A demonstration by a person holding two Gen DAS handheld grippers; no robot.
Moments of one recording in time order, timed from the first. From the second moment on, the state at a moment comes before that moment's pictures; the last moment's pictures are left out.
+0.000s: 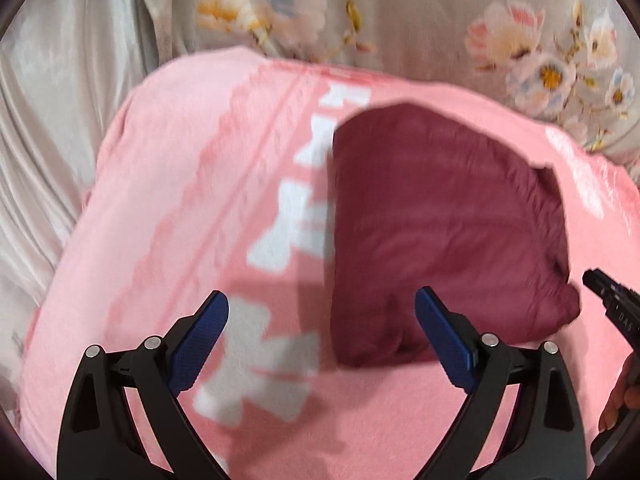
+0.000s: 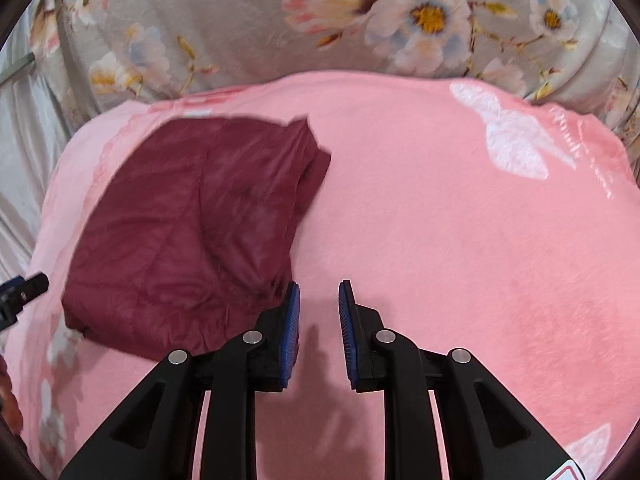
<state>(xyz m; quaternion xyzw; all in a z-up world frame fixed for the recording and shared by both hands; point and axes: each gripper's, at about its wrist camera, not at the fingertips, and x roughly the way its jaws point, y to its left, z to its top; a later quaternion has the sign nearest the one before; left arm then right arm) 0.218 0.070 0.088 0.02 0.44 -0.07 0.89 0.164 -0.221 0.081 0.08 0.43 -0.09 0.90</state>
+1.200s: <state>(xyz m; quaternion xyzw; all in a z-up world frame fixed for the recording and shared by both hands) 0.342 -0.012 0.034 0.04 0.46 -0.02 0.89 0.296 -0.197 0.031 0.06 0.44 -0.09 0.89</state>
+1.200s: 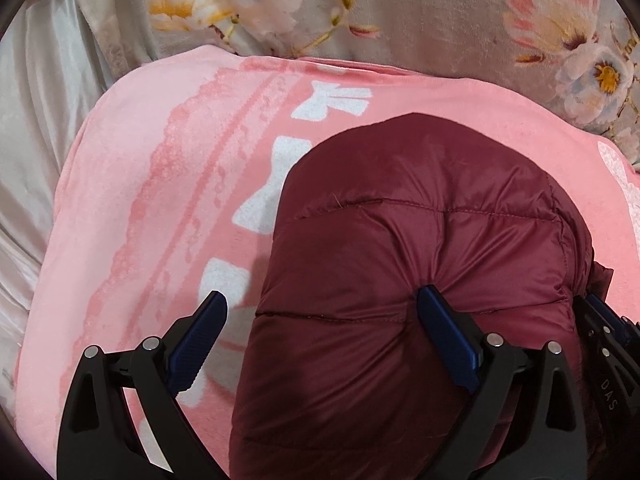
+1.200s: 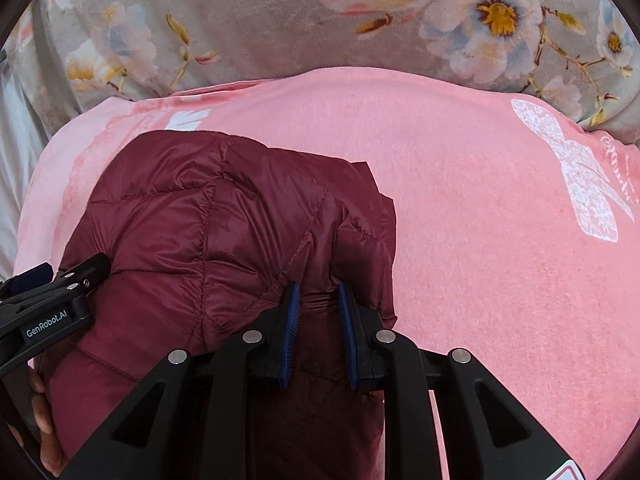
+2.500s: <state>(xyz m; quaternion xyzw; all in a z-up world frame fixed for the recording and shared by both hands) 0.096 0.023 0.015 0.03 0.43 -0.07 0.90 0.040 -0.149 0.038 0.02 0.40 -0.09 0.91</state>
